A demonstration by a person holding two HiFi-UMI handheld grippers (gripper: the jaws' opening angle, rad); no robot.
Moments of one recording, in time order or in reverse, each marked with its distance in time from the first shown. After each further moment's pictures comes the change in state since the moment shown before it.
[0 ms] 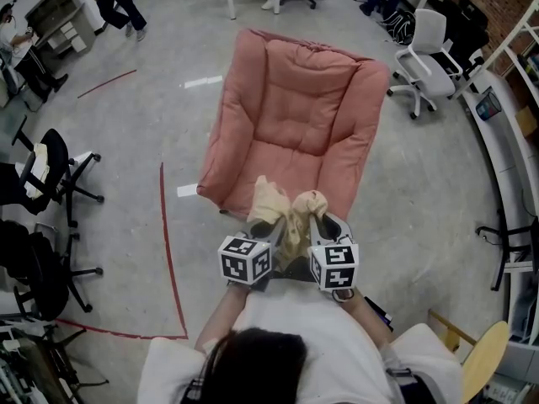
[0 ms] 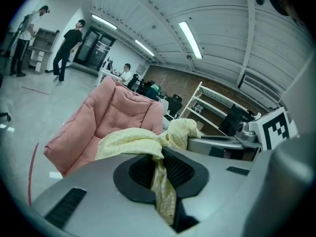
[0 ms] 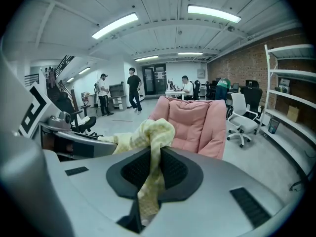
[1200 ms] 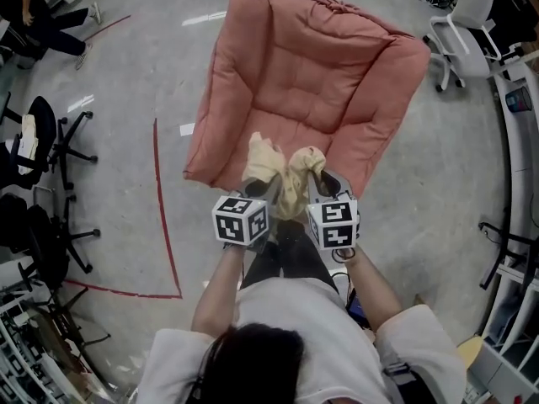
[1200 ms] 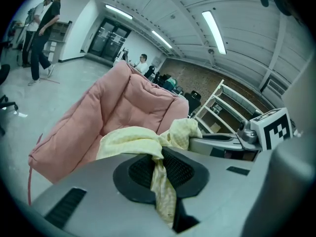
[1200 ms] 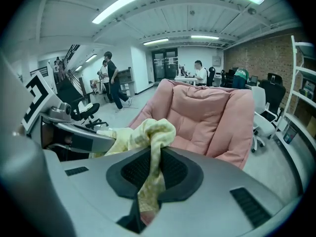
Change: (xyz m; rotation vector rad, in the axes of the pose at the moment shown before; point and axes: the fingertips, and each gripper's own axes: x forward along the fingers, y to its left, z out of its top) left arm 0.143 0.107 0.052 -0.135 0.076 0.127; right arm 0.182 -0.077 0.020 -0.084 0.161 0.123
